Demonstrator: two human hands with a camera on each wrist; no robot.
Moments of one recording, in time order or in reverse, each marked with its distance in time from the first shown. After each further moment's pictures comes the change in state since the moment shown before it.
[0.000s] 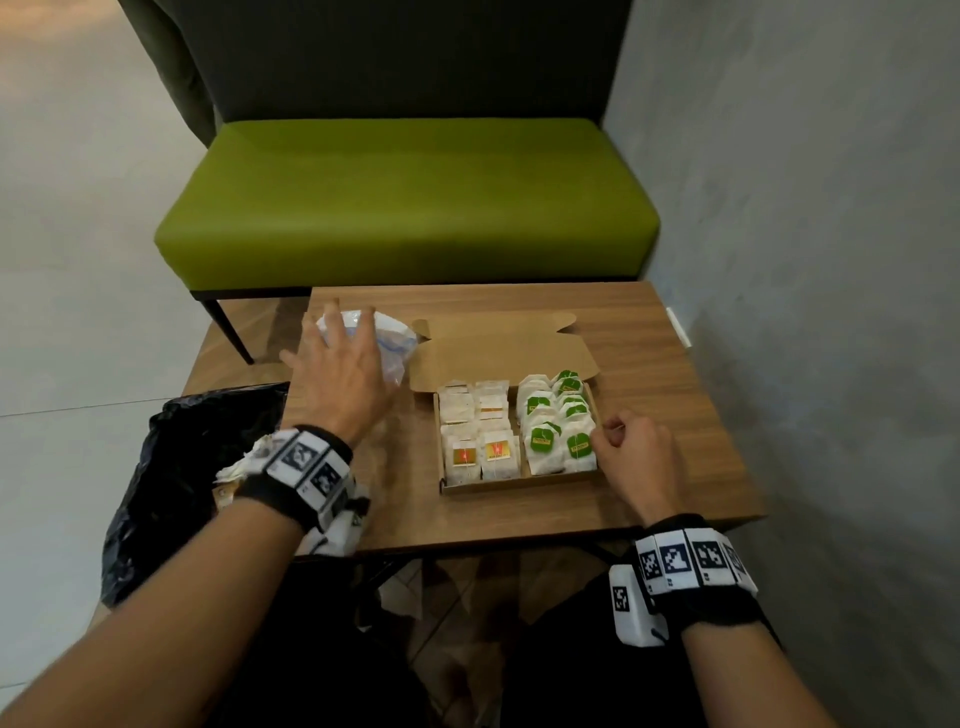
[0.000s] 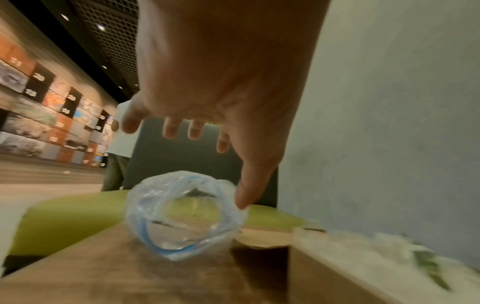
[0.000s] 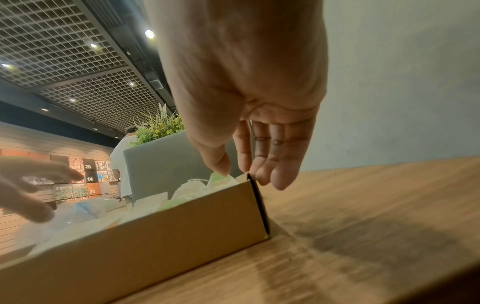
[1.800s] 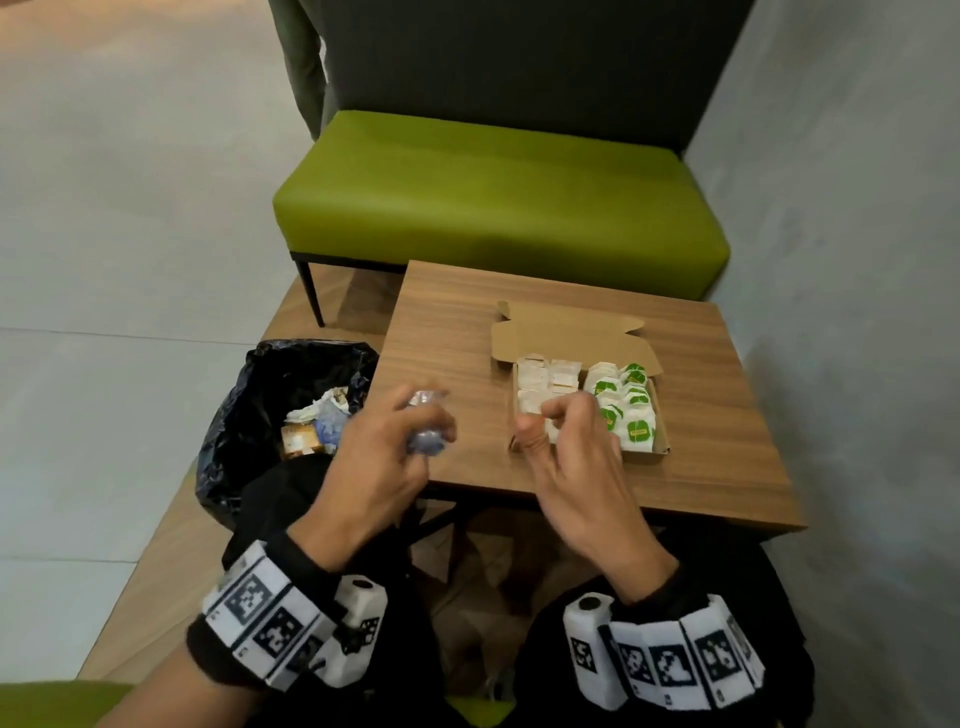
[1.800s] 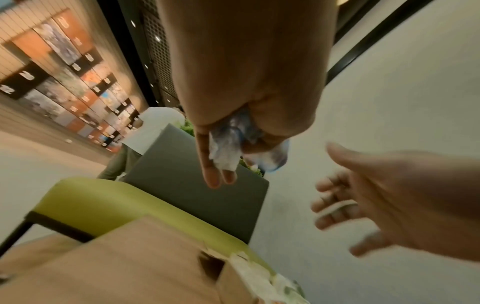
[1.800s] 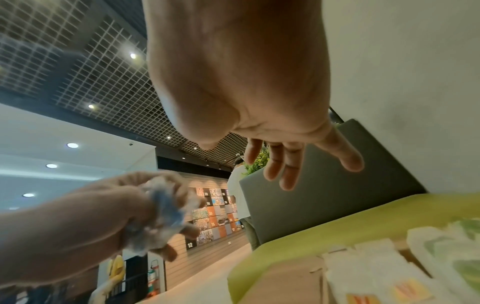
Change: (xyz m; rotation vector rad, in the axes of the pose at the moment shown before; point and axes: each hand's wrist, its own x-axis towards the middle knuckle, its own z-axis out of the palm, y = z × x) left_hand -0.183 -0.063 -0.056 -0.789 0.140 0.321; right_hand -0.157 -0.123 -0.043 0.303 -0.239 -0.471
